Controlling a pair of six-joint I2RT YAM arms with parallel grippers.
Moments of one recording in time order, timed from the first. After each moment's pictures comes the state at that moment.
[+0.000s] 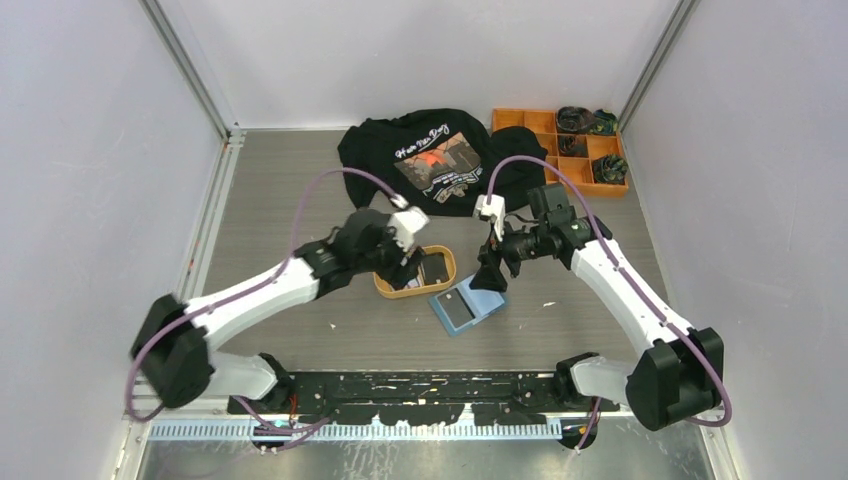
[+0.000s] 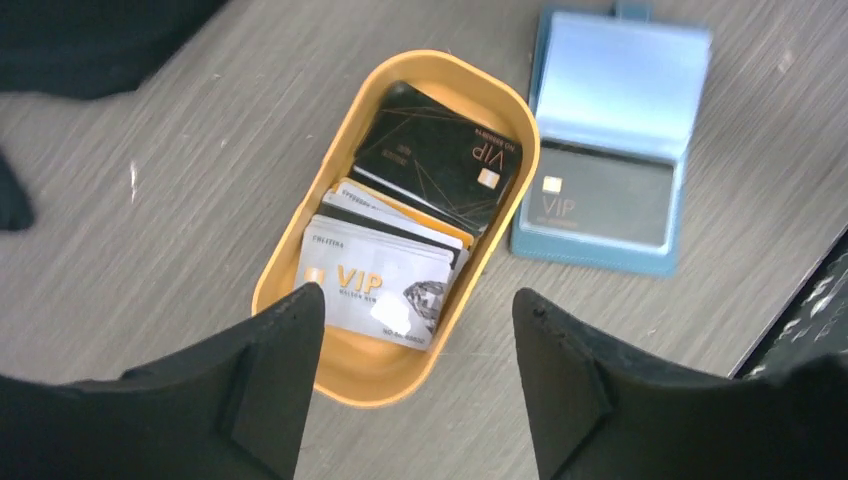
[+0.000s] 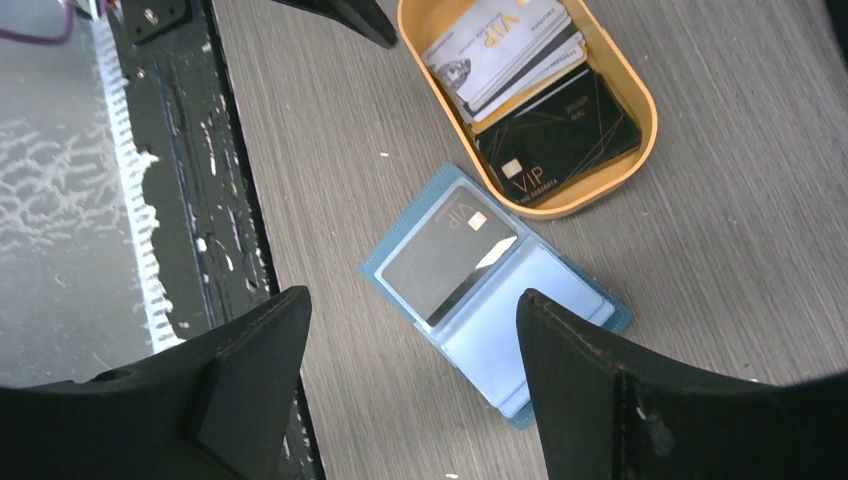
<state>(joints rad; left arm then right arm) -0.80 1.41 0.99 -0.34 0.10 0.15 0.31 1.22 0.97 -0.76 -0.86 -0.58</state>
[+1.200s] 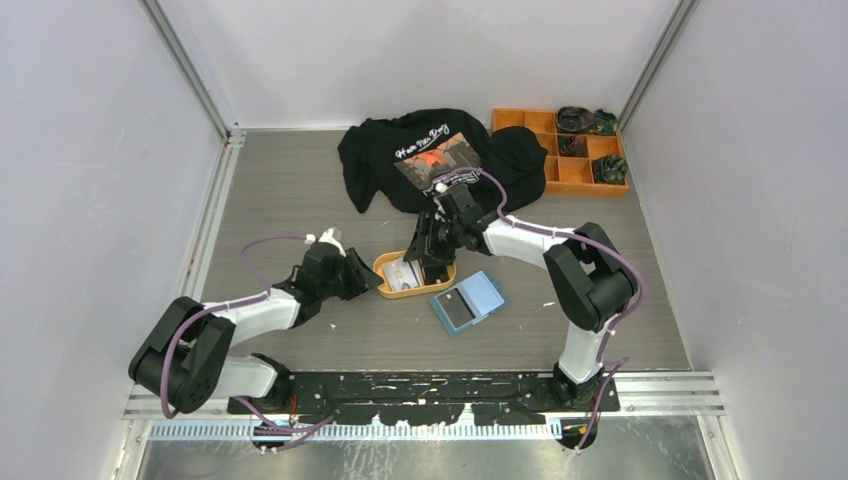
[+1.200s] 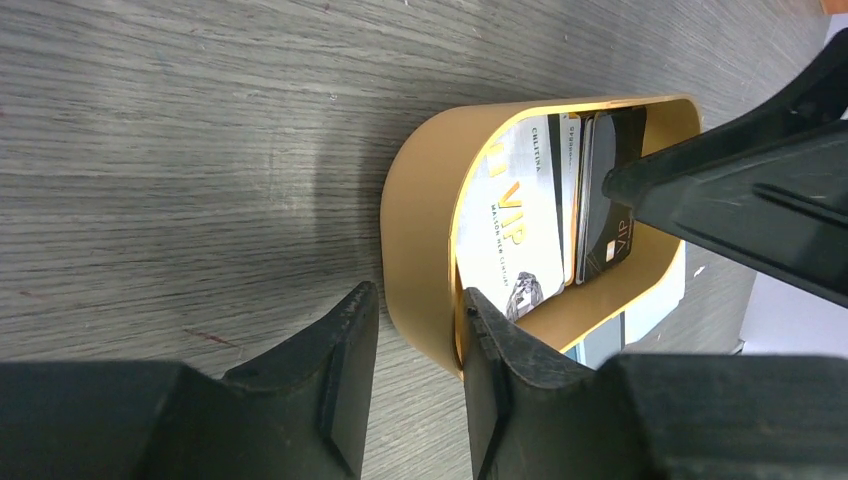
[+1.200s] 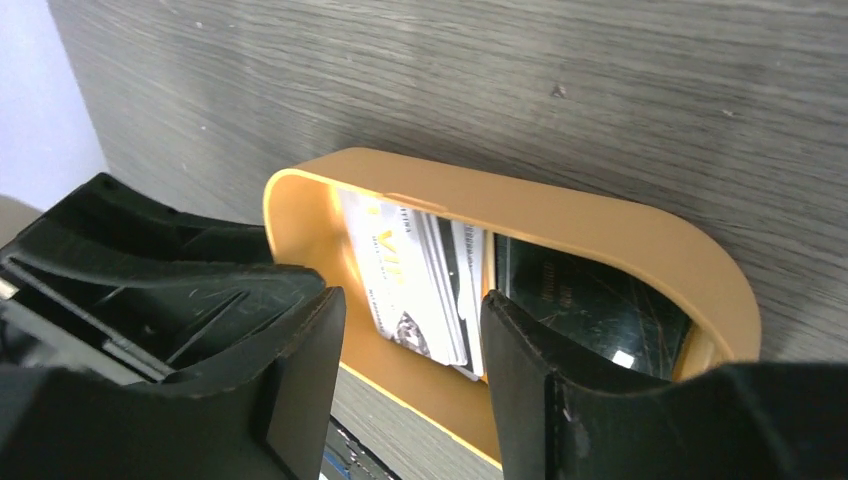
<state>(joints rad) -0.49 1.31 0.39 0.26 0.13 -0.90 0.61 1.79 1.10 -0.16 -0.38 0.75</state>
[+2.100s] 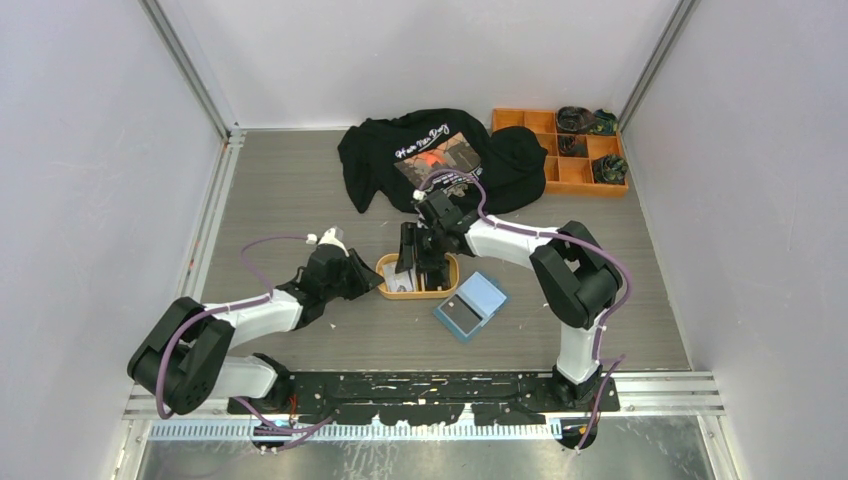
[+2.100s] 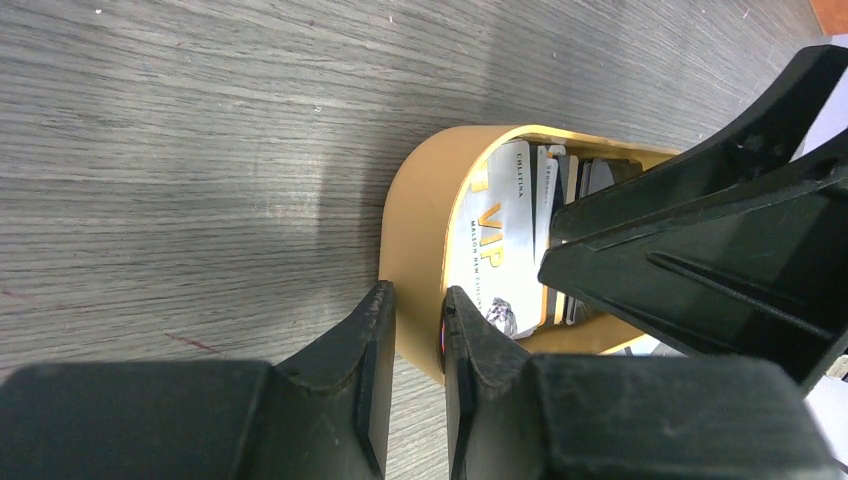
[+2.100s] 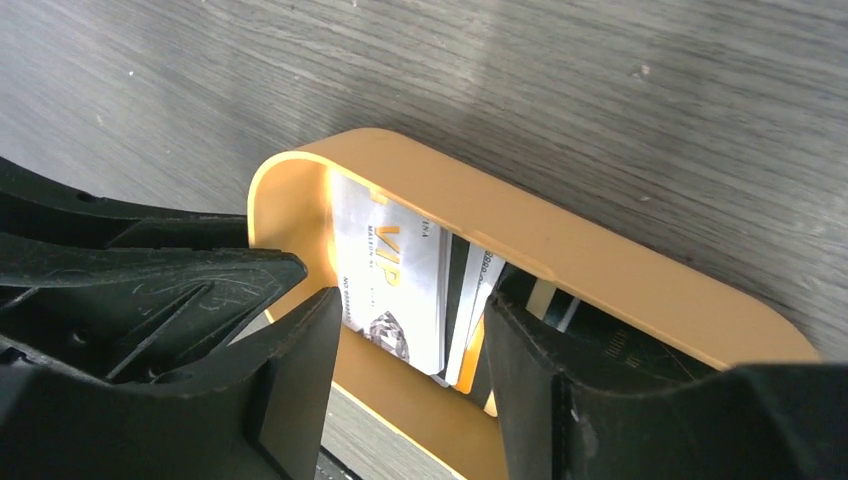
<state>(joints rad) -0.55 1.30 0.39 0.27 0.04 -0.92 0.71 1.86 1.19 -0.29 -0.27 0.63</state>
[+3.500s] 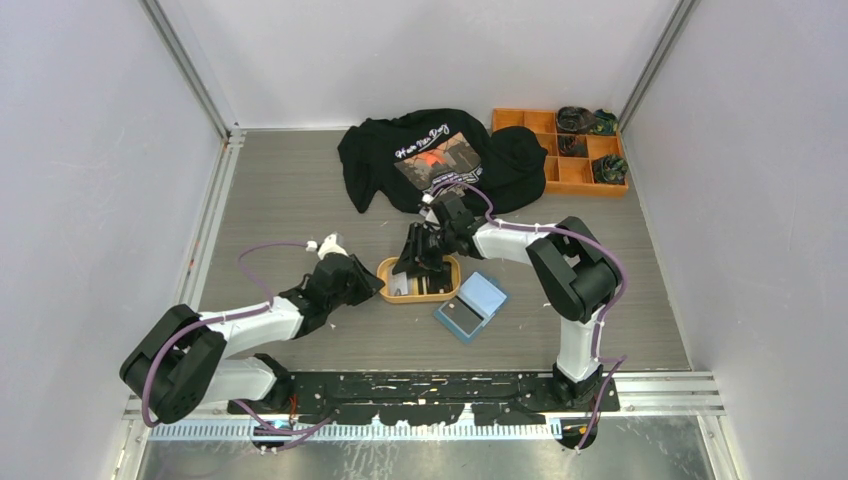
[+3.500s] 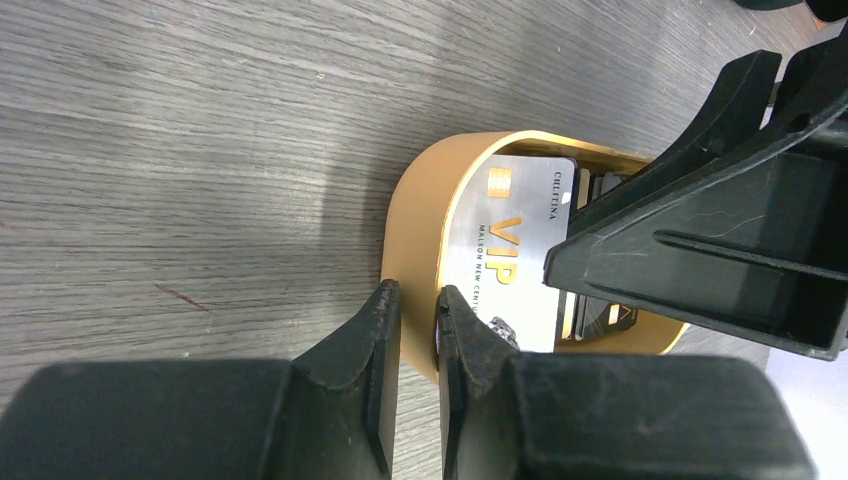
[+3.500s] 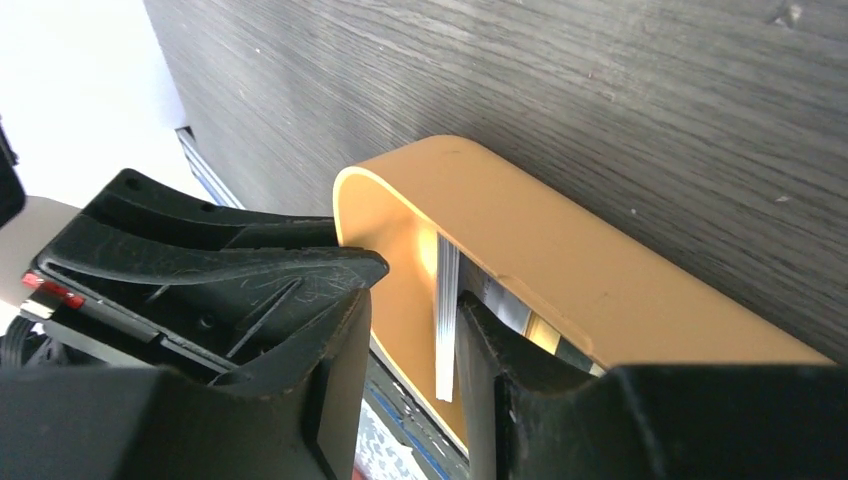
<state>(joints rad) -0.65 1.25 0.37 0.24 -0.11 -1.00 0.64 1.90 1.10 -0.06 -0.60 0.85</state>
